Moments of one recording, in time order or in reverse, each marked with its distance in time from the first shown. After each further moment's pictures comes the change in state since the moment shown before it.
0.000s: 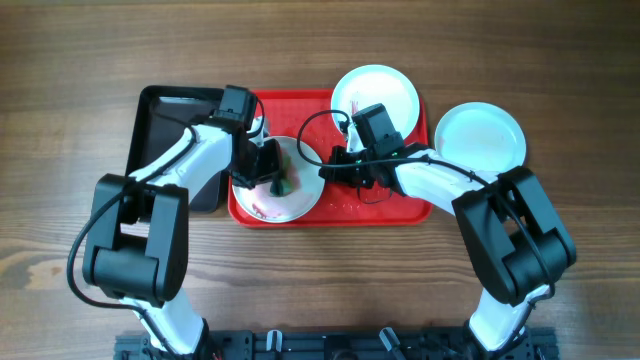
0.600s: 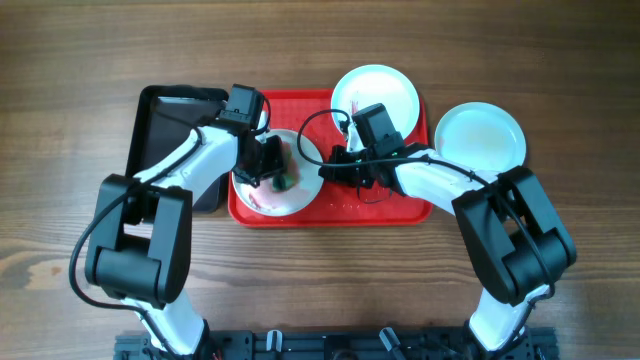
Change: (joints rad) left arm -0.023 0.000 -0.002 0.043 -0.096 -0.077; right arm -0.001 0.001 0.000 0.002 -0.003 0.008
